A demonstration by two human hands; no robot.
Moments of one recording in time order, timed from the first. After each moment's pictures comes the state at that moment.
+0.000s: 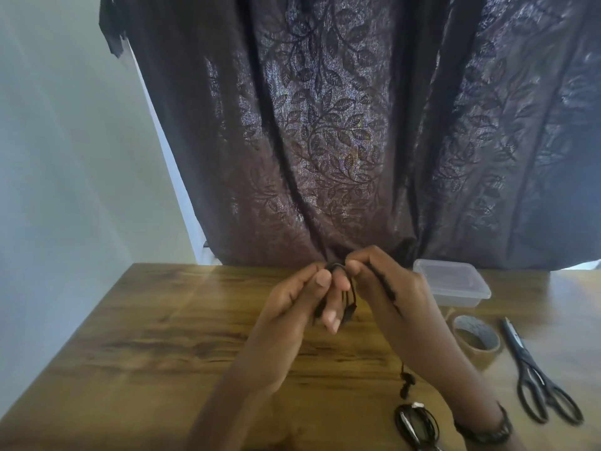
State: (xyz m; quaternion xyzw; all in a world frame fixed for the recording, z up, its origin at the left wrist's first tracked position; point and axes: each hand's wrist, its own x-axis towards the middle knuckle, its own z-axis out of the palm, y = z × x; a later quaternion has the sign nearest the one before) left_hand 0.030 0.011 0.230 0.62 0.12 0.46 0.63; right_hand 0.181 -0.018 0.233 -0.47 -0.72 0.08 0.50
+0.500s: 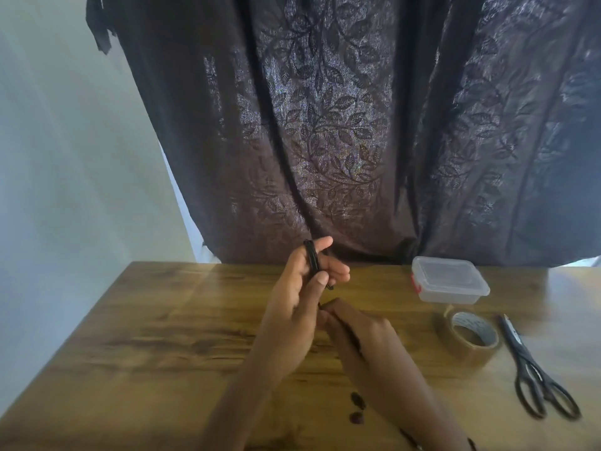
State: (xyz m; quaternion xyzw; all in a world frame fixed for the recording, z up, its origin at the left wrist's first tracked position) left_hand 0.039 0.023 0.212 0.68 0.23 0.51 0.47; right_hand 0.157 -0.033 0.186 -0.53 -0.74 0.13 0.40
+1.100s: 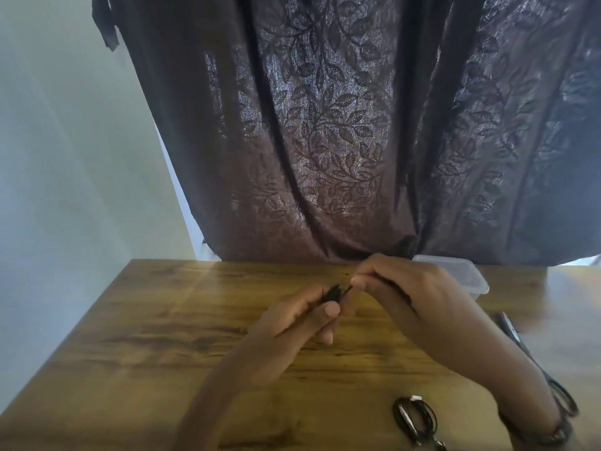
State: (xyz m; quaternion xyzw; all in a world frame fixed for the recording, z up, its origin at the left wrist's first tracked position) left_hand 0.011 0.021 0.209 0.76 0.20 0.33 0.53; right_hand 0.204 -0.032 0.246 -0.52 -0.79 0.01 0.34
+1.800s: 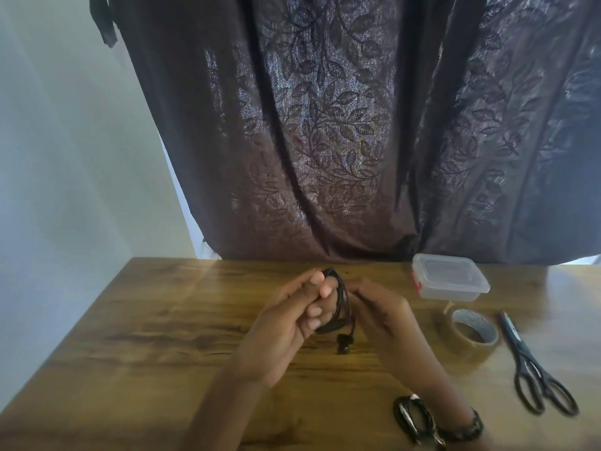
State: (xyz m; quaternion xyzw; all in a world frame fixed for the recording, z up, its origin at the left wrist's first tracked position) left_hand 0.022 0.018 0.217 0.55 0.15 0.40 0.72; right_hand 0.181 -0.011 0.183 -0.45 -0.71 0.18 0.52
